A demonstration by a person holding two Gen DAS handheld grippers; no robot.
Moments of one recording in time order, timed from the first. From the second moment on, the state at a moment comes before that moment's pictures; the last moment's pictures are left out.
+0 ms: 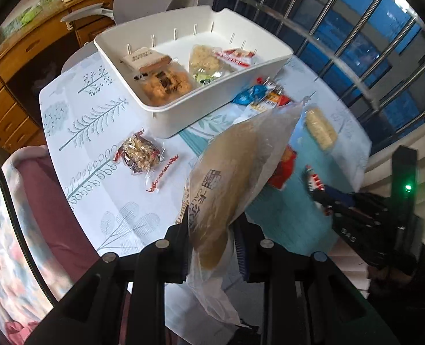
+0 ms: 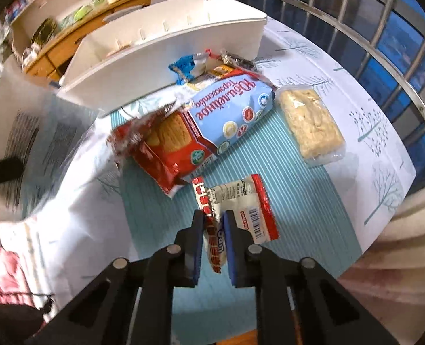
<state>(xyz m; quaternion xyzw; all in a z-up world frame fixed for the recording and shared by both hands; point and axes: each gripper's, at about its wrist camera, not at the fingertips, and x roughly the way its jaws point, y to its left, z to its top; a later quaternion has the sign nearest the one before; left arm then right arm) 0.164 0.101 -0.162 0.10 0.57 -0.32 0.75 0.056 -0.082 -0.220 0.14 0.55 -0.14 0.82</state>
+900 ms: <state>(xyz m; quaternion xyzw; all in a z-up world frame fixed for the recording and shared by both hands) 0.252 0.100 -0.073 -0.14 0.52 -0.32 0.78 0.186 -0.125 -0.085 0.14 0.44 0.00 0.89</state>
